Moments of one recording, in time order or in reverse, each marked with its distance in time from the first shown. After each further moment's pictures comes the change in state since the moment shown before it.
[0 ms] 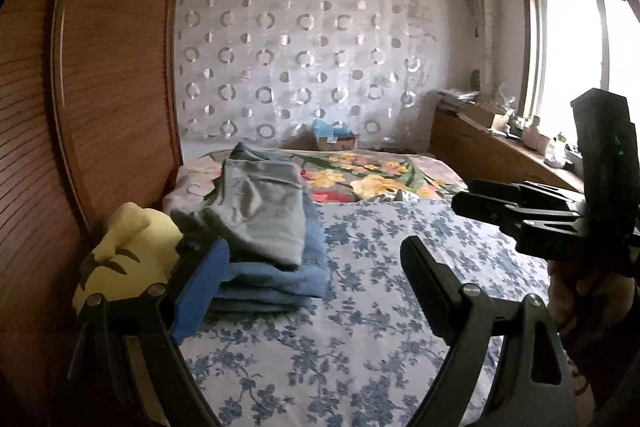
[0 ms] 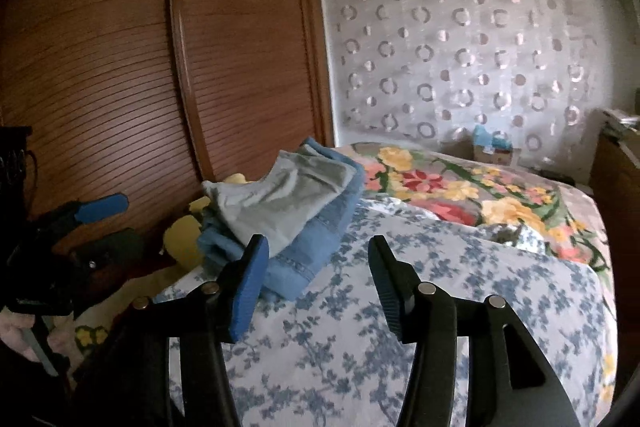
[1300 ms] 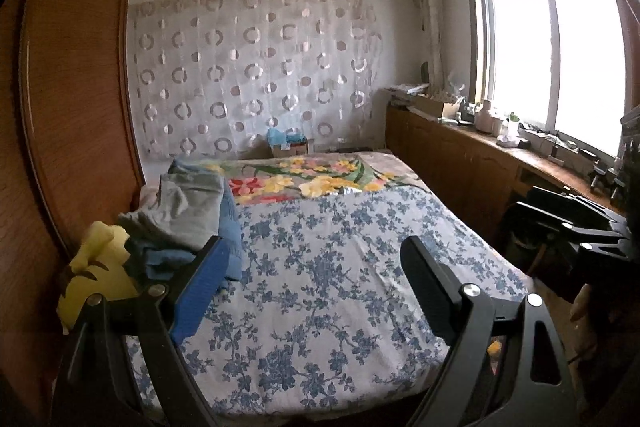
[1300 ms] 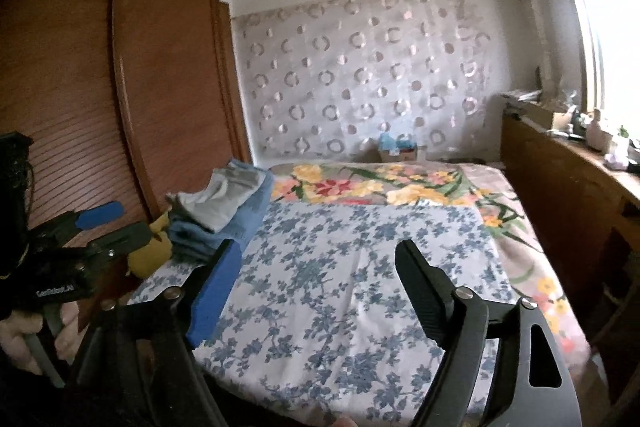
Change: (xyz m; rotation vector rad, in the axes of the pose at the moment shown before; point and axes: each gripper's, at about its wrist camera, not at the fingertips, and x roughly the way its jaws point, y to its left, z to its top) left arm -0.077 -0.102 -0.009 0.099 -0.036 -0.114; right arm -0.145 0.054 -0.053 0.152 -0.116 -0.292
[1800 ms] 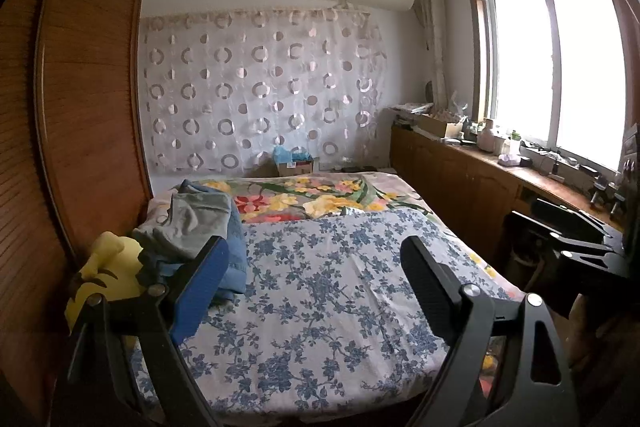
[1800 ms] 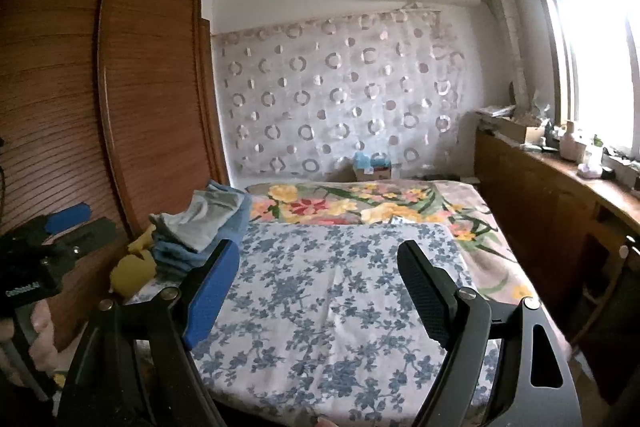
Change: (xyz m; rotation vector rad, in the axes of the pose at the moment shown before) left arm -0.030 -0.005 0.010 -0.020 -0.059 0.023; right arm -0.009 0.020 -0.009 0.004 -0.059 -0.090
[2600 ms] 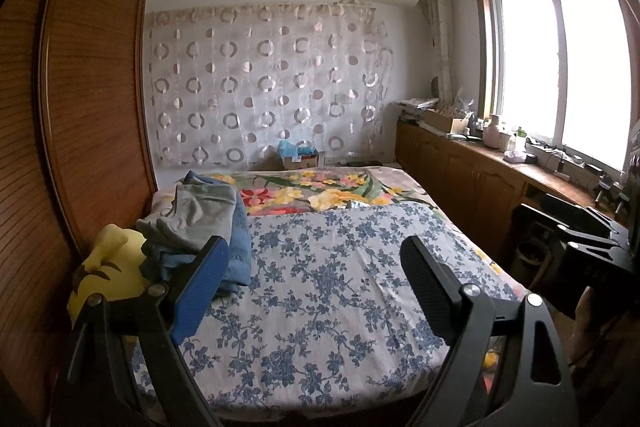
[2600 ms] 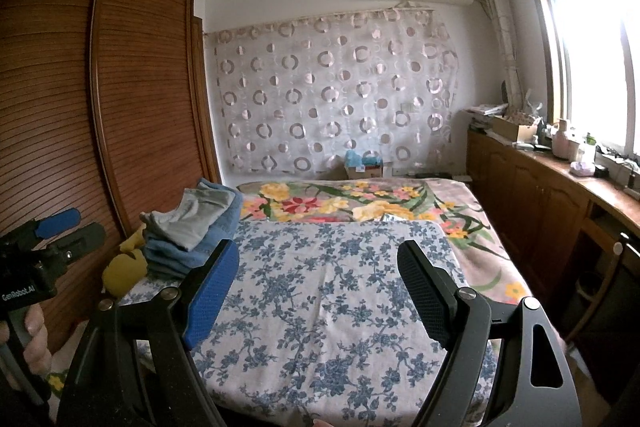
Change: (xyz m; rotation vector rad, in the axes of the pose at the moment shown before) left arm 0.001 0.001 -0.007 -0.004 0.014 0.017; right arm -0.002 -0.007 -0.001 -0.001 0.005 -0.018
